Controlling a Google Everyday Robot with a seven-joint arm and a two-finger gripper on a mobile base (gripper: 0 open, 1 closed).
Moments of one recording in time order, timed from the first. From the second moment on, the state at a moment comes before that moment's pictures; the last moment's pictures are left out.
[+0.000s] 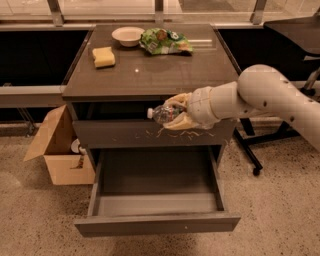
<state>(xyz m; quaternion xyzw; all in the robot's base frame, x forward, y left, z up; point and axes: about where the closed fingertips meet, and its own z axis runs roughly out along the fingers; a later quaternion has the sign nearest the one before) 0.611 -0.042 0.805 -0.68 0.56 0.10 0.46</state>
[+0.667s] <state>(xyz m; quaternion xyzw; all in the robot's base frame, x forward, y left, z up) 0.626 -0.051 0.867 -0.69 0.53 0.07 0.48</state>
